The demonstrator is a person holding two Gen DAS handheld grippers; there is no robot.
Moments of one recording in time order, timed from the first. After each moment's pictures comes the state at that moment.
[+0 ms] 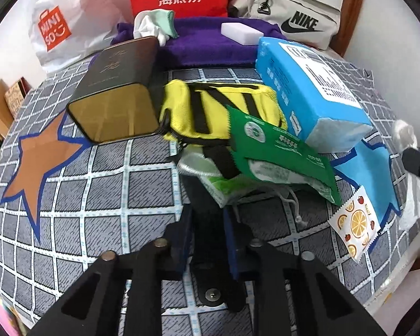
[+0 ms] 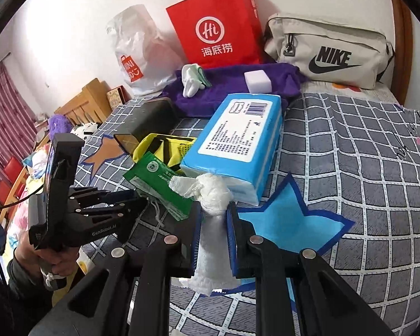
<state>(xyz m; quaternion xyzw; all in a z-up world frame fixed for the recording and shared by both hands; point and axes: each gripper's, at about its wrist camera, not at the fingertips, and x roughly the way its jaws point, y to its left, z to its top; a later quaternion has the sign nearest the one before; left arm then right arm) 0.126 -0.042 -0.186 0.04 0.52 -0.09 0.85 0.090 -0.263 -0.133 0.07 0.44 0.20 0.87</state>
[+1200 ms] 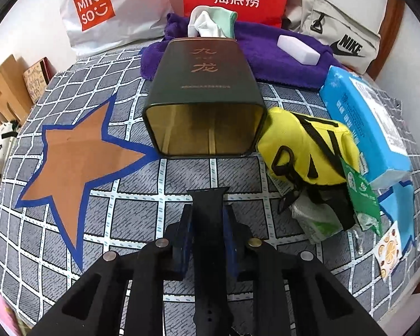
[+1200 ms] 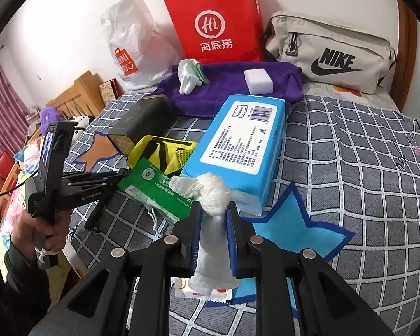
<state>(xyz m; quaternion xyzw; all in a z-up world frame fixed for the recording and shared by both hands) 0.165 0.022 -0.188 0.01 0.52 -0.04 0.85 0.109 -0.248 -0.129 0.05 0.46 0.18 0.87</state>
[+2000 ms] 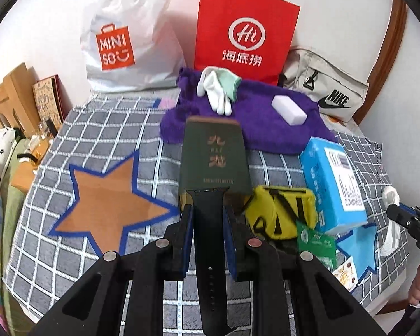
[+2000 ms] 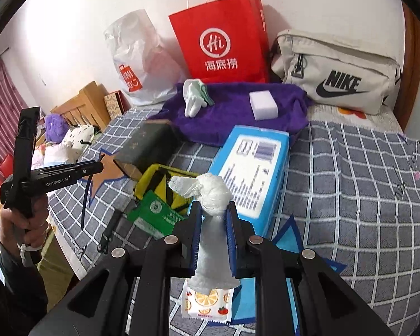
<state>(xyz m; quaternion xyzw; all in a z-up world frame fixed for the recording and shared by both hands) 0.166 0.047 -0.106 -0.04 0.46 -0.05 0.88 0.137 -0.246 -0.094 0.05 0.44 0.19 0.88</state>
